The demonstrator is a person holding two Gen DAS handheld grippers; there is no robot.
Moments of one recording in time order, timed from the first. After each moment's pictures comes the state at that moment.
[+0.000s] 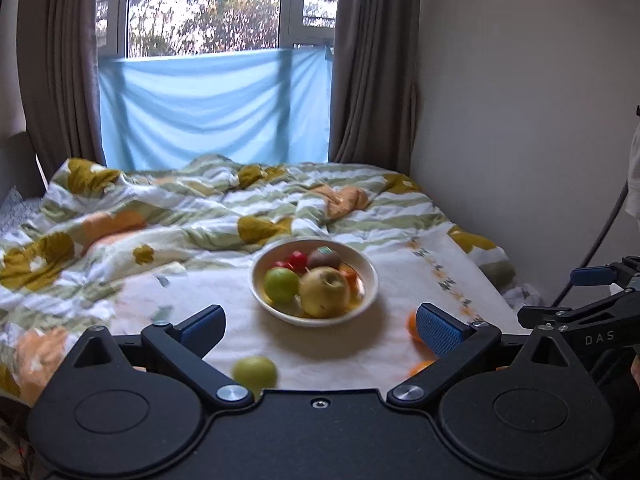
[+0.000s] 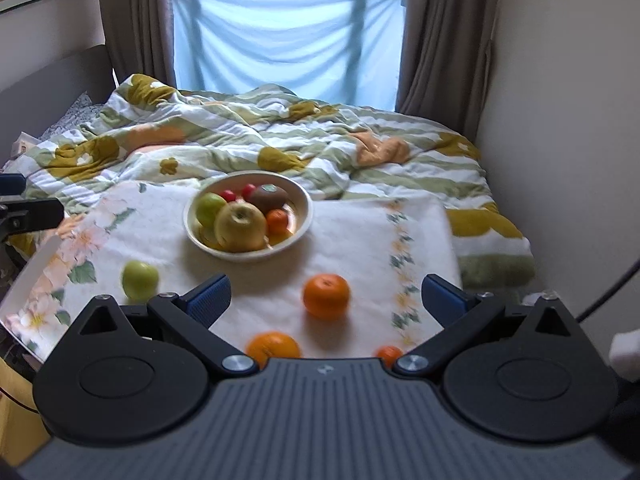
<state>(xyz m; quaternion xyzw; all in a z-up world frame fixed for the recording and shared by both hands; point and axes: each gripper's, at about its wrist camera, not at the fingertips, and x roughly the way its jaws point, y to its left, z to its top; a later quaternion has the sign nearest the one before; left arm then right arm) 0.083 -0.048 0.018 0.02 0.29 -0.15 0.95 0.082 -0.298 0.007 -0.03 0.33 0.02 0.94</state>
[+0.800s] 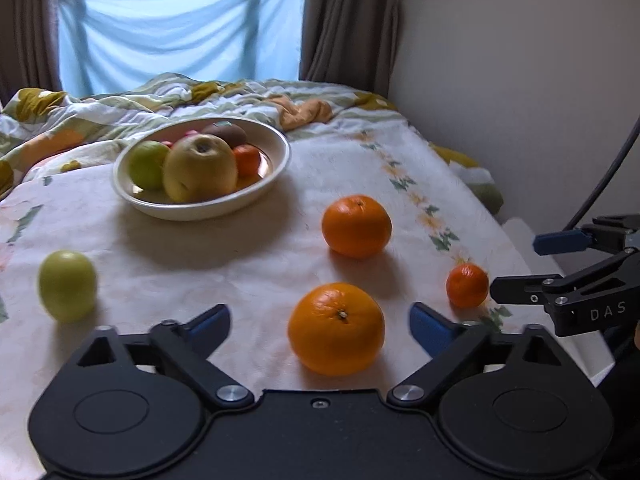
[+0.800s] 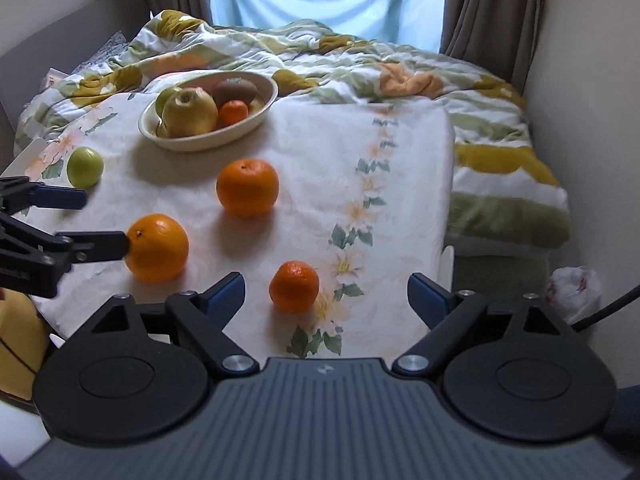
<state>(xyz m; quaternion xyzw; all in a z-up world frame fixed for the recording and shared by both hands) 0.119 -0.173 -0.123 0.02 0.38 -0.17 0.91 0.118 -0.405 -0.104 -0.04 0.40 0.12 0.91</state>
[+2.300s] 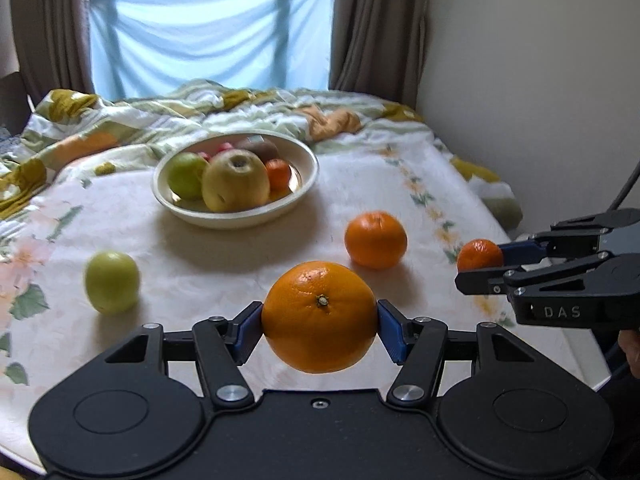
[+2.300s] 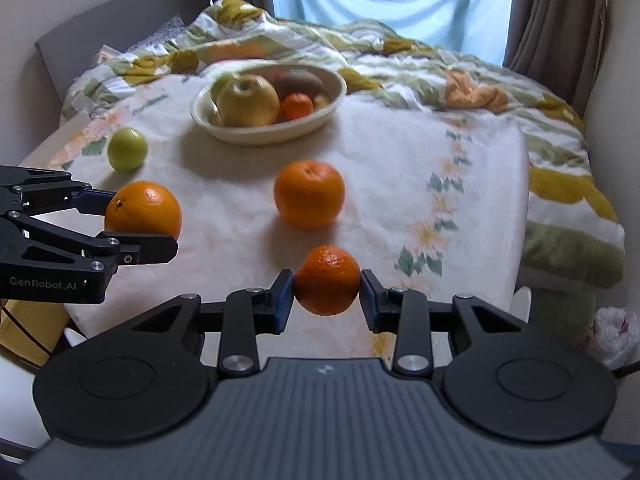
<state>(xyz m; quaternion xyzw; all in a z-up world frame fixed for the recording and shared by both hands) 0.098 -0.164 -0.091 0.01 0.37 -0.12 0.92 0.132 -0.376 -0.100 -0.06 0.38 0.21 0.90</state>
